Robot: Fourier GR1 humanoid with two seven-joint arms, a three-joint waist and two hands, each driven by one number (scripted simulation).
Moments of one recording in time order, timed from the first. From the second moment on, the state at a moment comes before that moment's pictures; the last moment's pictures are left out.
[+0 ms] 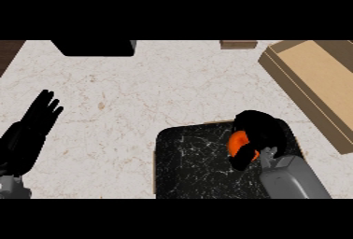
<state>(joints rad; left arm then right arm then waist) -0.02 0.27 0.17 -1.66 0.27 -0.06 0.28 -0.31 -0.22 0.35 -1.58 0.76 0.43 0.80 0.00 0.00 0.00</state>
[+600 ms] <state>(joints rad) -0.07 0.25 0.16 -1.63 0.25 -0.07 0.28 -0.65 -0.28 0.18 -1.08 0.81 0.36 0.49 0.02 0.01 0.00</state>
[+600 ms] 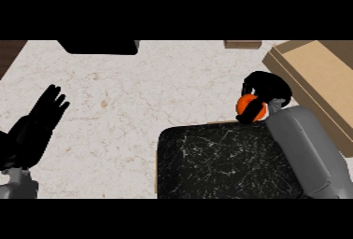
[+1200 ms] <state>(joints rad) -0.03 0.24 0.18 -1.63 0.24 -0.09 0.25 -0.79 -0.31 0.15 -1.16 0.91 0.26 0.46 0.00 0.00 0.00</state>
